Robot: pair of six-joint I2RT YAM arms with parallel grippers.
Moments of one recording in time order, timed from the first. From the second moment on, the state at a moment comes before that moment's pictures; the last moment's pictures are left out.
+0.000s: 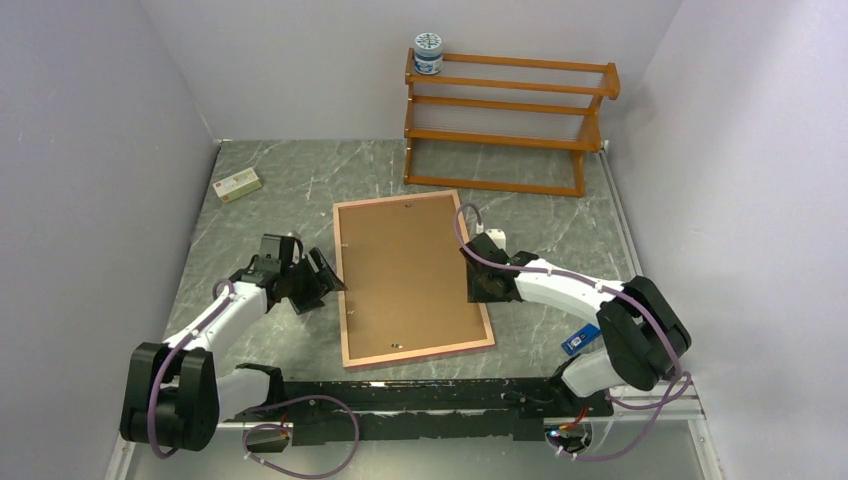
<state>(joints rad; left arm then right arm) -0.15 1.15 0.54 -0.39 0.27 -0.72 0.68 1.44 0.76 -0.46 0.28 0.60</state>
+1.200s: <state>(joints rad) -0.15 1.11 0.48 -0.36 0.26 -0.72 0.87 1.35 0.83 -0.45 0.03 0.69</state>
